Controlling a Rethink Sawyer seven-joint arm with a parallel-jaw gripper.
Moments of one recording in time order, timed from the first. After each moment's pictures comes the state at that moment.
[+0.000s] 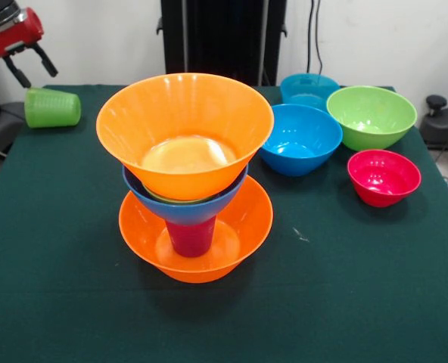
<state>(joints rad) -1.73 -0.41 0.91 1.83 -0.78 0.97 1.18</state>
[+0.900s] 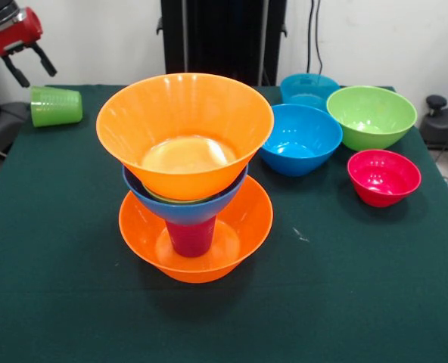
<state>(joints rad) -1.73 -0.41 0.91 1.83 -0.78 0.97 1.18</state>
